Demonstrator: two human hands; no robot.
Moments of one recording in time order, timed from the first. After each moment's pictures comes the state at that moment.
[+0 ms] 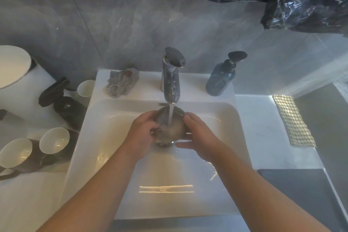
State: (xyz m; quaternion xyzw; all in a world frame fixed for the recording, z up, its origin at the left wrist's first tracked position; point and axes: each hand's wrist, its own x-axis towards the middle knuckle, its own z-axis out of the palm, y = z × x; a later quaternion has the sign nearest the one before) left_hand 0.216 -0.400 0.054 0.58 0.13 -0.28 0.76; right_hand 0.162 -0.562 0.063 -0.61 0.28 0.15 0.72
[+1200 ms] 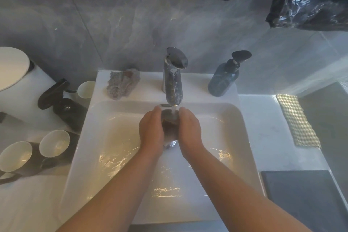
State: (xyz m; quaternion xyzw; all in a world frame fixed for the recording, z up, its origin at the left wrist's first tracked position) left_hand 0.213 -0.435 0.069 0.67 0.23 -0.14 0.69; right_hand 0.183 -0.511 0.076 -0.68 0.34 -0.04 0.65
